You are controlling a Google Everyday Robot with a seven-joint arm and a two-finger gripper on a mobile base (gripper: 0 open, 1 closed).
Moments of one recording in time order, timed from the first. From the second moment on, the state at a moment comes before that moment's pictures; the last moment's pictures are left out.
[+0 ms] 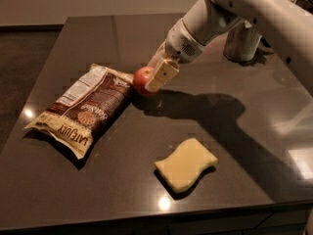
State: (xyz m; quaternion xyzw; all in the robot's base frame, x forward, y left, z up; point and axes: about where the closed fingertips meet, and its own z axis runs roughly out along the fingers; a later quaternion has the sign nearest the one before) arm 0.589 0.003 0.898 -0.66 0.68 0.22 0.25
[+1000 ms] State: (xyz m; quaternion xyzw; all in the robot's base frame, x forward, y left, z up) arm 0.575 0.019 0.874 -0.68 0.67 0.20 0.21
